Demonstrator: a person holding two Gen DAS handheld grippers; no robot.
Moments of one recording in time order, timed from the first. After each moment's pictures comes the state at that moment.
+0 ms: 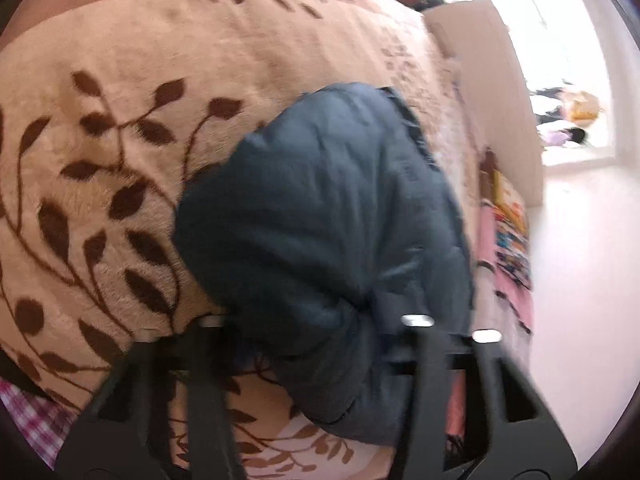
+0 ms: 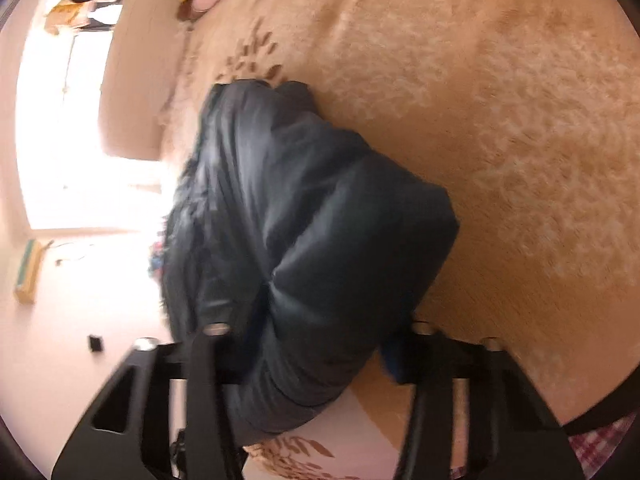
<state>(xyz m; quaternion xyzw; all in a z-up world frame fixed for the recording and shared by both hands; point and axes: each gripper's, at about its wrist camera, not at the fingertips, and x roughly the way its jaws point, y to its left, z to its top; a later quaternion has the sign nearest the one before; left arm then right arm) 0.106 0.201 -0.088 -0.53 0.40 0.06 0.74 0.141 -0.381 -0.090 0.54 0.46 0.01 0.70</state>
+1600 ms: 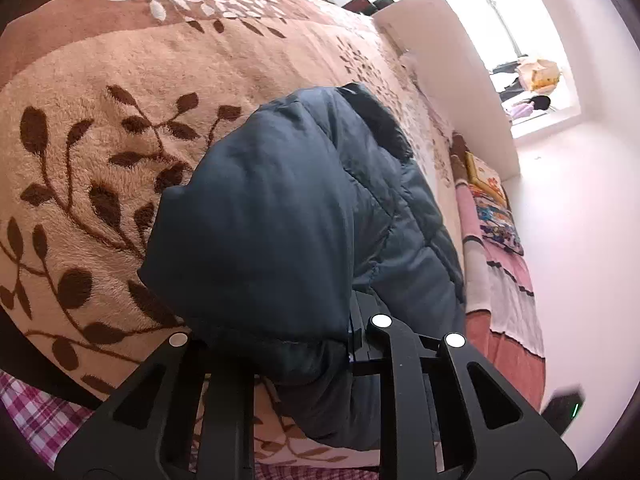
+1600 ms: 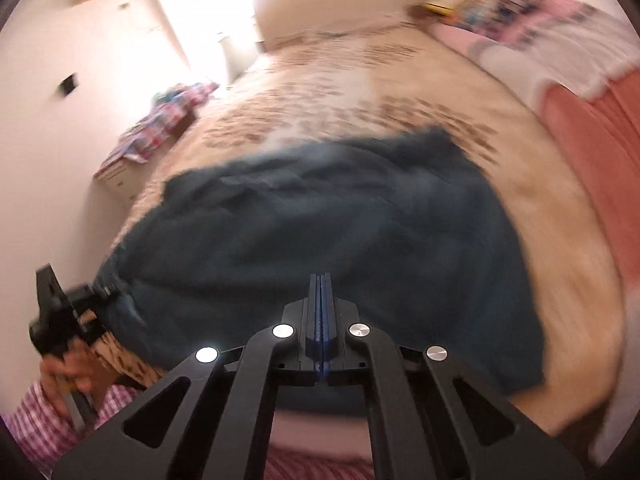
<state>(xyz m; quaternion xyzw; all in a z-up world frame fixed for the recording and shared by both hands) 0.058 0.185 -0.079 -0.47 0.37 0.03 0.80 0.110 -0.232 0.042 0.08 0.43 0.16 0.89</state>
